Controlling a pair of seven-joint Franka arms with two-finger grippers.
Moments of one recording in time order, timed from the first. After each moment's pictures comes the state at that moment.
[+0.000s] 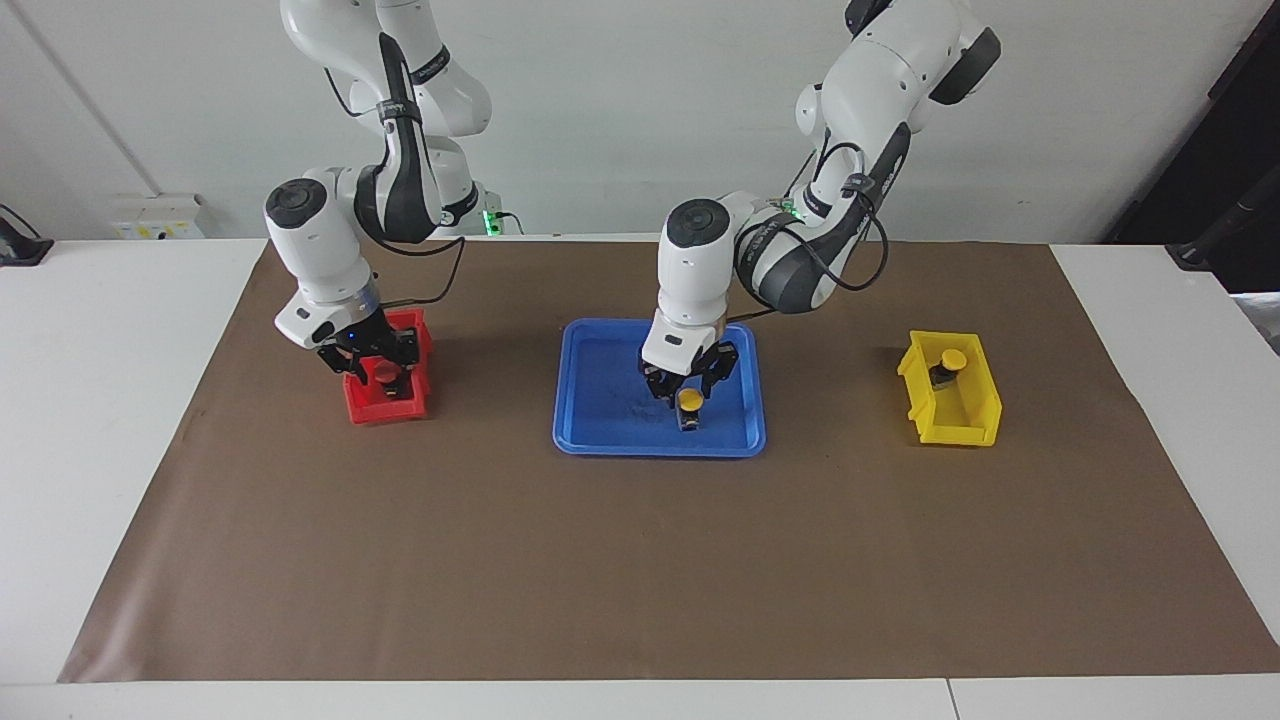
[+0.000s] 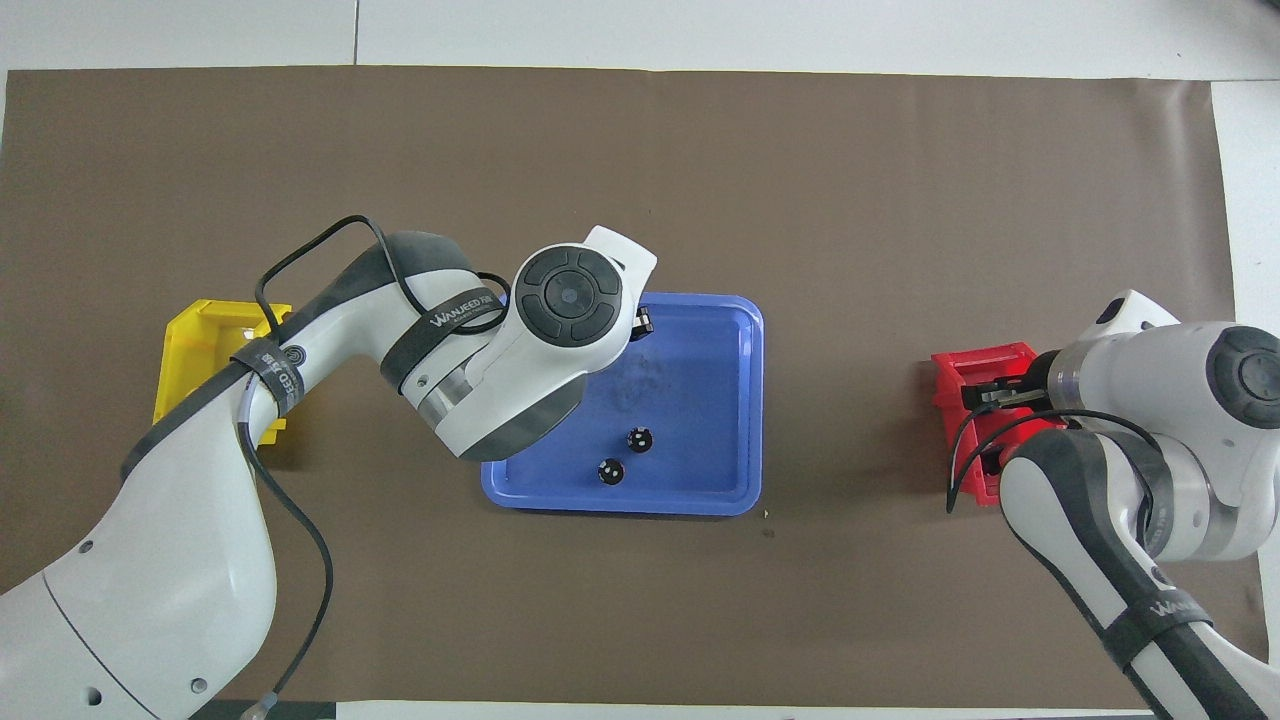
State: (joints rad) left arm -0.05 0.49 -0.77 -1.72 0.46 2.07 -1.16; right arm -0.09 -0.06 0.06 -2.40 0.00 2.40 -0.16
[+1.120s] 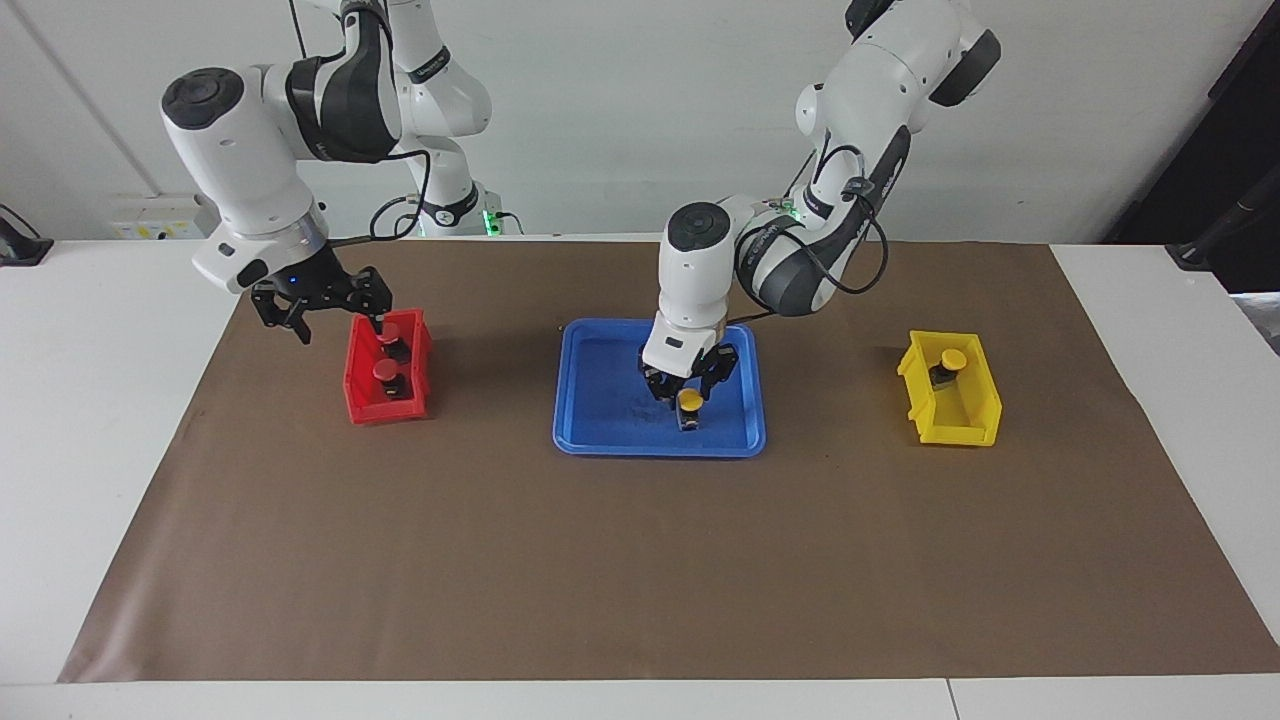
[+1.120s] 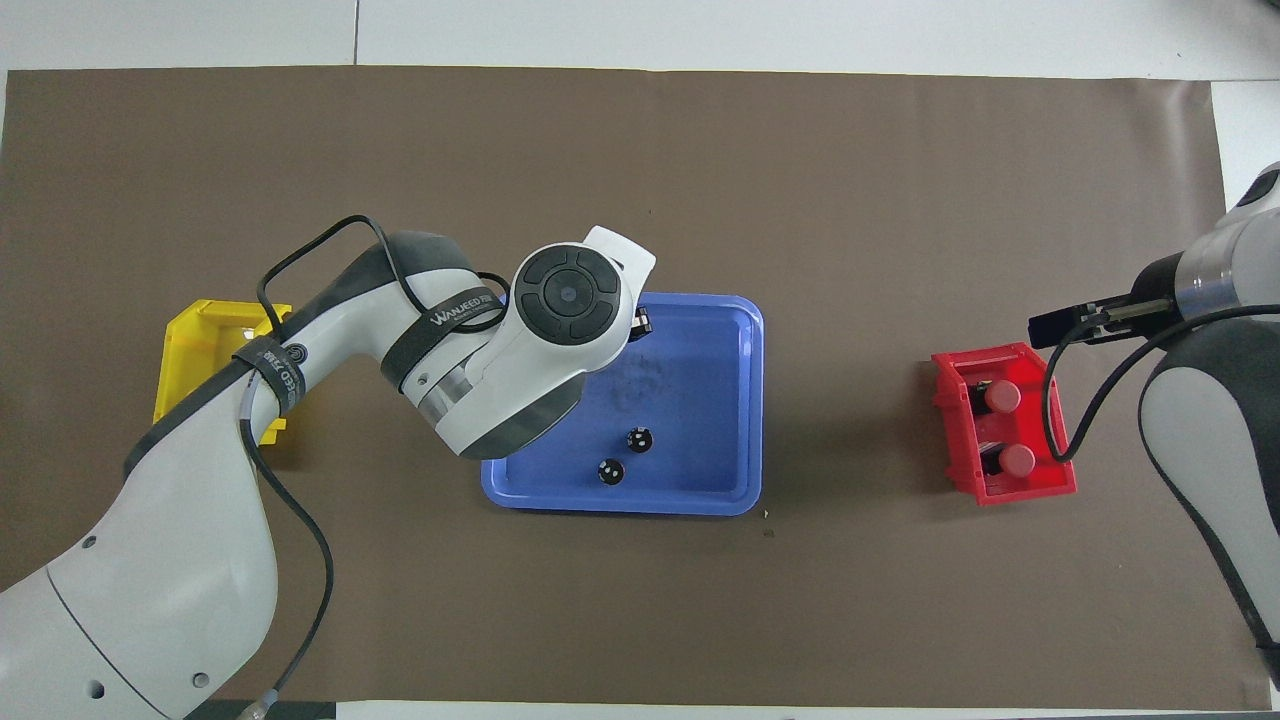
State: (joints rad) left arm -0.04 0.50 -0.77 -1.72 0.46 2.07 -1.16; right arm -0.08 -0.08 0.09 -1.90 0.00 1.81 -0.11
